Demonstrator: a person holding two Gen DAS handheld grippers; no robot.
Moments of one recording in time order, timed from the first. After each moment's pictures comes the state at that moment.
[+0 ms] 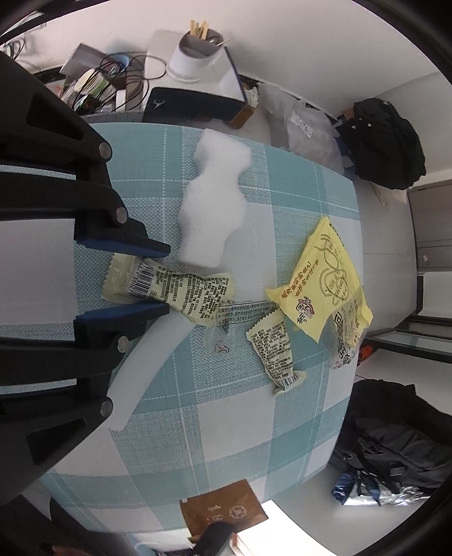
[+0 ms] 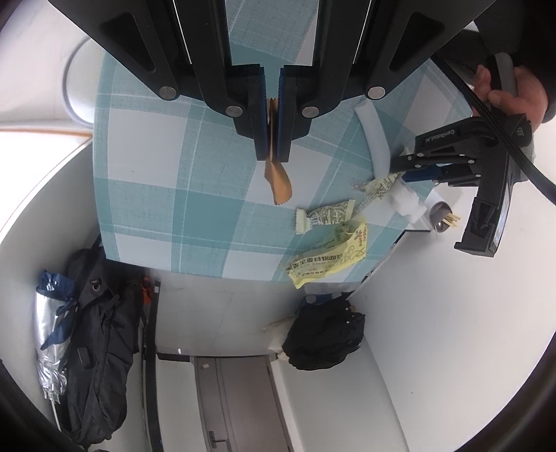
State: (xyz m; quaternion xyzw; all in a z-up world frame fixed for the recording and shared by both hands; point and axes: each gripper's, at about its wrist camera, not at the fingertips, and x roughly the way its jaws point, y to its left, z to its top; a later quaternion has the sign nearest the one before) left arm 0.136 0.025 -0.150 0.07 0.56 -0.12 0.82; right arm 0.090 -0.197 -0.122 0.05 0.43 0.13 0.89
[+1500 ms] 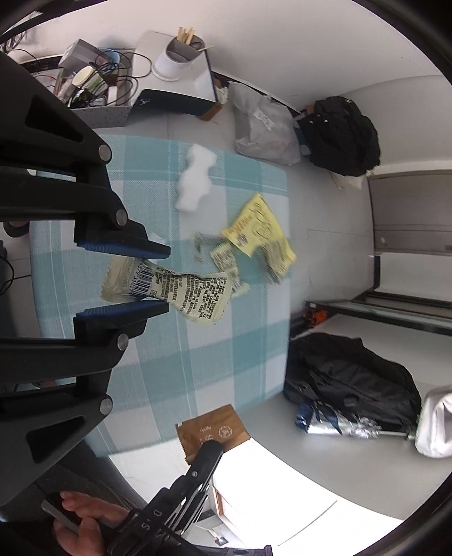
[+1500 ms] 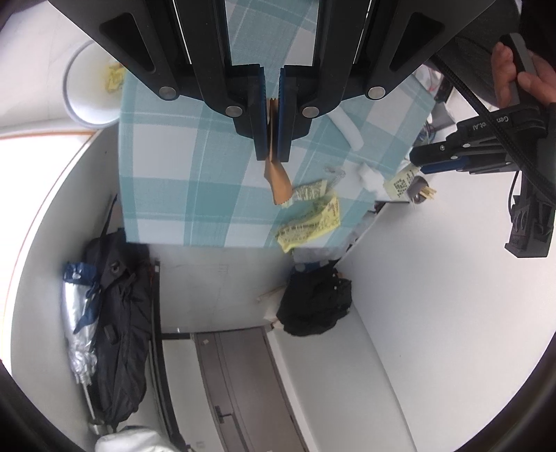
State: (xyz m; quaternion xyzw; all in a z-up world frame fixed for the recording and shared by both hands) left arm 0.072 -0.008 -0.046 0.05 0.48 -0.17 0.86; right arm 0.035 -0.226 -0.067 0.10 0.37 0.14 0.91
